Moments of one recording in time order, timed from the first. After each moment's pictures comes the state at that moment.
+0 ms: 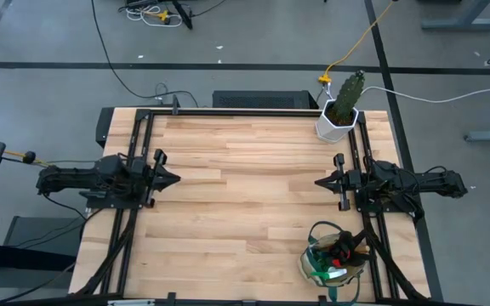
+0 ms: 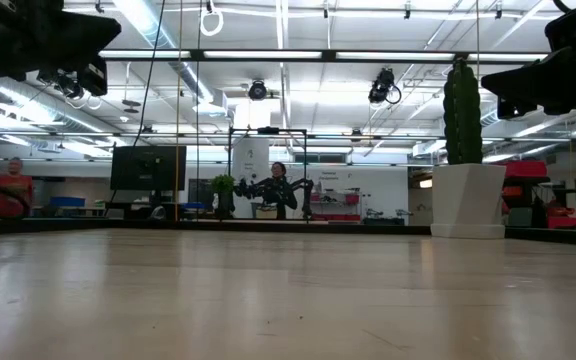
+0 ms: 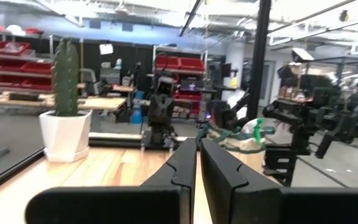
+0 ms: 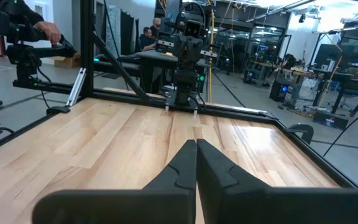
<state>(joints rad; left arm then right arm) -0.04 0.00 0.06 0.18 0.02 -0.09 0.05 0.00 0.02 0.01 -0.02 -0.15</state>
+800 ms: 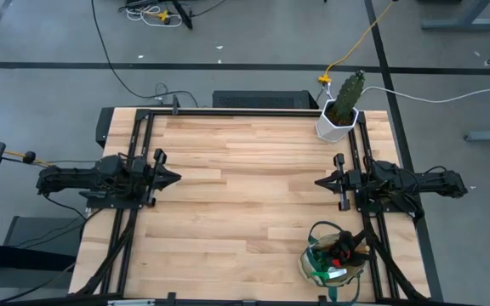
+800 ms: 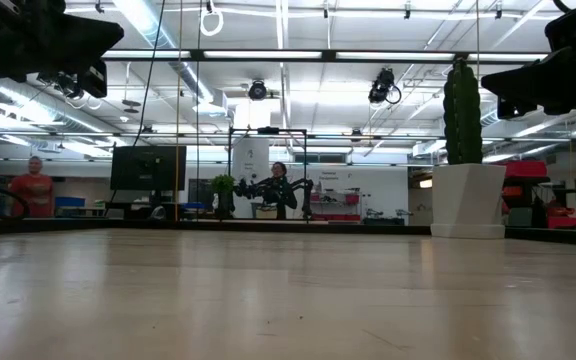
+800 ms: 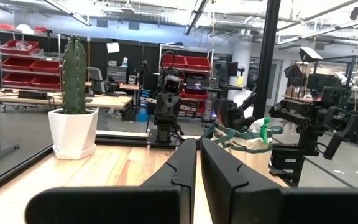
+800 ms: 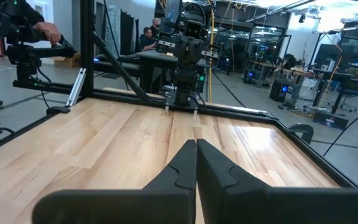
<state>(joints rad) -0.04 0.00 0.06 0.16 -0.01 -0.09 0.05 0.00 0.02 0.01 -0.02 -0.15</state>
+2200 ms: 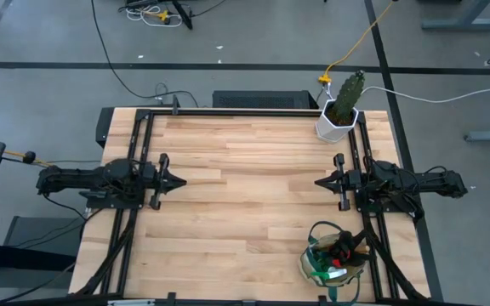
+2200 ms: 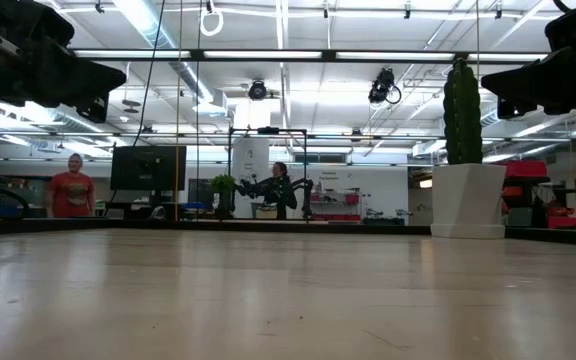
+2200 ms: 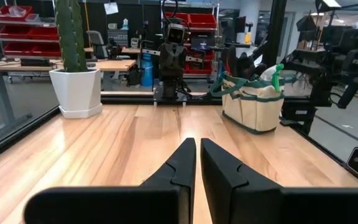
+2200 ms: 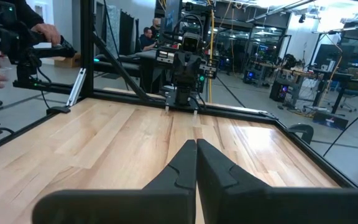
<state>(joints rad) -0.04 0.00 0.01 0.01 -0.01 -0.04 0.05 0.00 0.02 0.01 -0.02 -0.15</state>
